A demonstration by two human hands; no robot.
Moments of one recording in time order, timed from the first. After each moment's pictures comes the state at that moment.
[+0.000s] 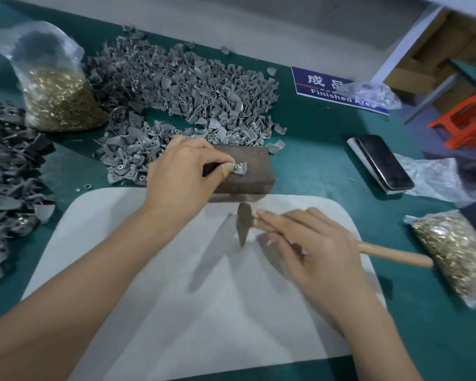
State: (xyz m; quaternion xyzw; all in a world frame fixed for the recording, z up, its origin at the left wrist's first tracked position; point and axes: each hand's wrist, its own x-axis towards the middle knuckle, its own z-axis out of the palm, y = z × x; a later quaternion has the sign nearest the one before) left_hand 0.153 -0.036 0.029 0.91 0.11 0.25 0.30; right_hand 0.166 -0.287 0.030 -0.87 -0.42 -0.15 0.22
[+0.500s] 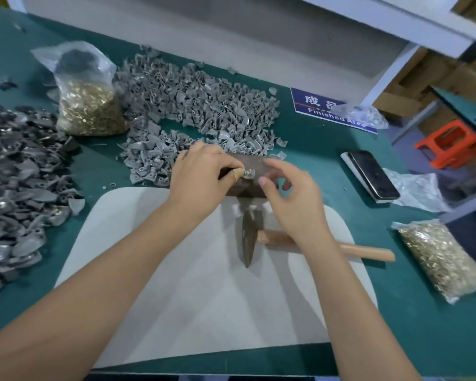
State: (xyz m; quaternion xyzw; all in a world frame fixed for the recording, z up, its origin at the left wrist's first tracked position) left_hand 0.151 -0.037 0.035 0.92 0.07 0.26 0.28; right_hand 0.207 -0.220 0.043 -0.88 -0.27 -0.09 0.38
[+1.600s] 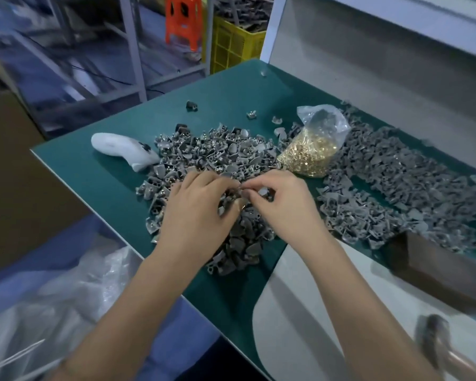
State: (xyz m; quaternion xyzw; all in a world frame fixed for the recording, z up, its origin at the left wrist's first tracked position) left_hand -0.084 0.127 0.054 0.87 0.38 0.26 0.19; right_hand 0.082 0.066 0.064 -0.75 -0.57 0.10 0.31
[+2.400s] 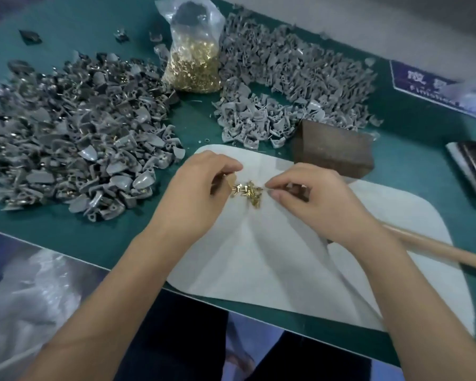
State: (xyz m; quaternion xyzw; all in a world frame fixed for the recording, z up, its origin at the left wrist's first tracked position) left_hand 0.003 0.018 0.006 0.87 0.18 0.23 0.39; right_hand 0.147 -0.159 0.045 -0.82 -0.48 0.11 0.27
